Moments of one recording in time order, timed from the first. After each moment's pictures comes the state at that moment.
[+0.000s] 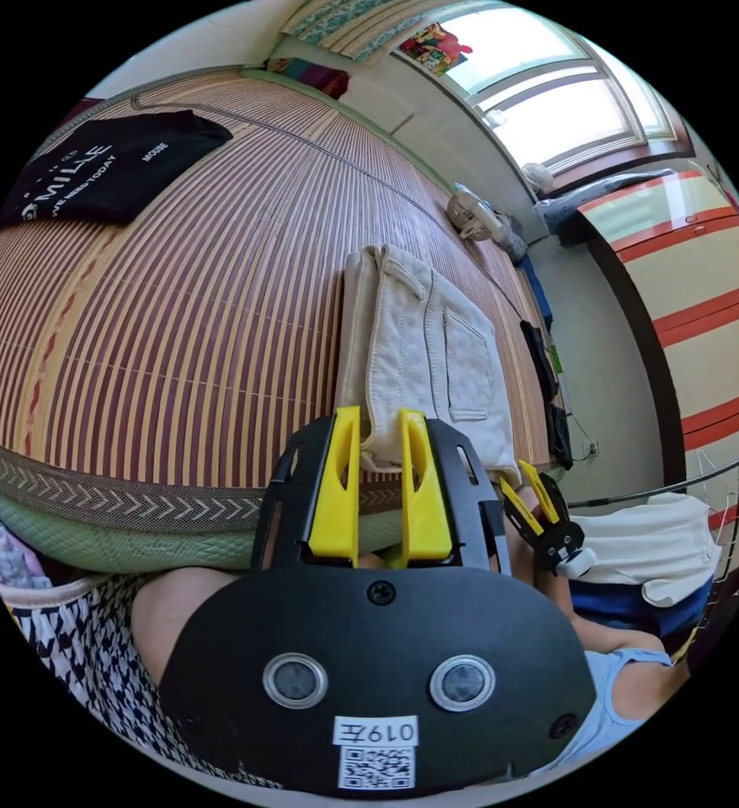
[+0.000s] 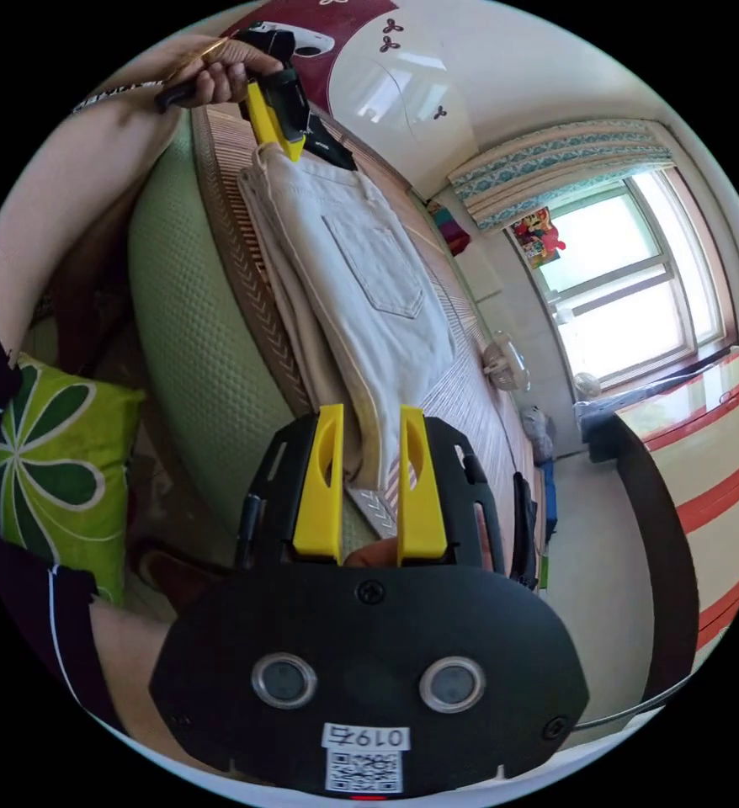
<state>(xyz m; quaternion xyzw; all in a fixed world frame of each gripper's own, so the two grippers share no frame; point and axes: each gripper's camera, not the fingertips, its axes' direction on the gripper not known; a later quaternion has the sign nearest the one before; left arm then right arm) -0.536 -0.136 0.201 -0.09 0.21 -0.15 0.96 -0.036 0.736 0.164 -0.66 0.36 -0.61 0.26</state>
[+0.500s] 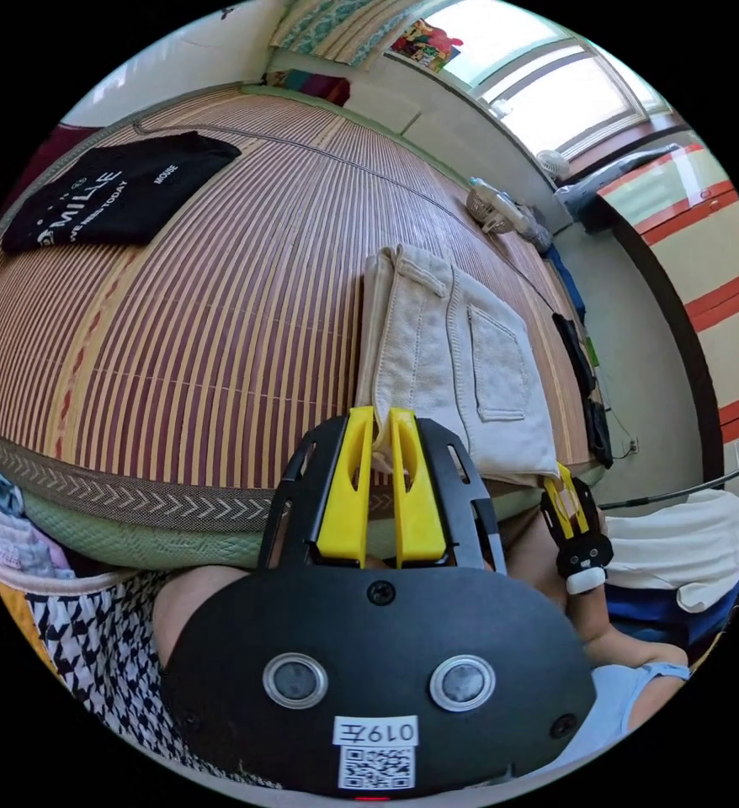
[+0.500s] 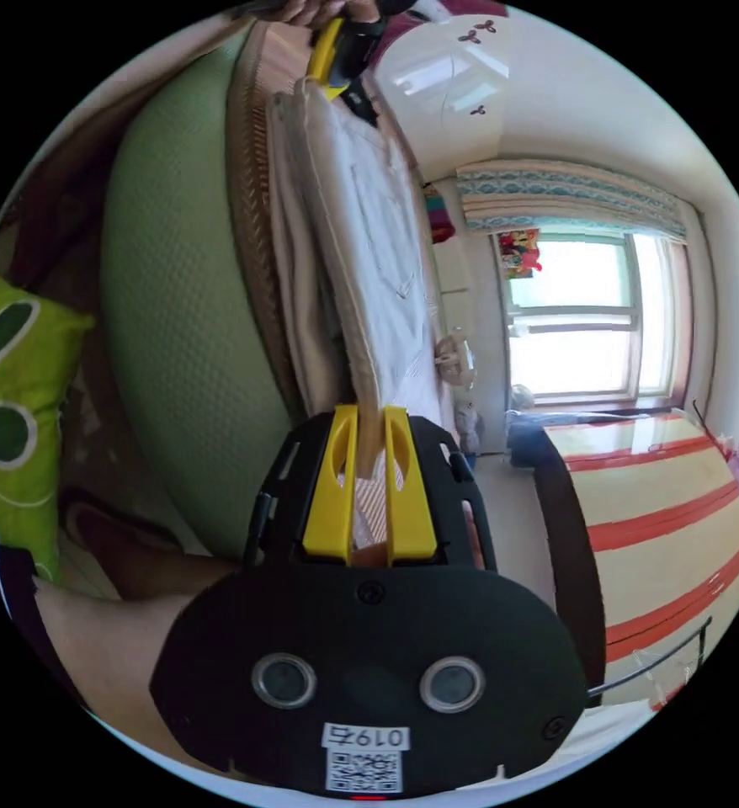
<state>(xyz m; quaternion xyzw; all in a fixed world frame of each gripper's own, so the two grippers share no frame) -0.531 -0.124 0.195 -0.09 0.14 -0.12 0.98 -0.063 0.779 0.196 -0.63 0.36 -0.68 0.09</state>
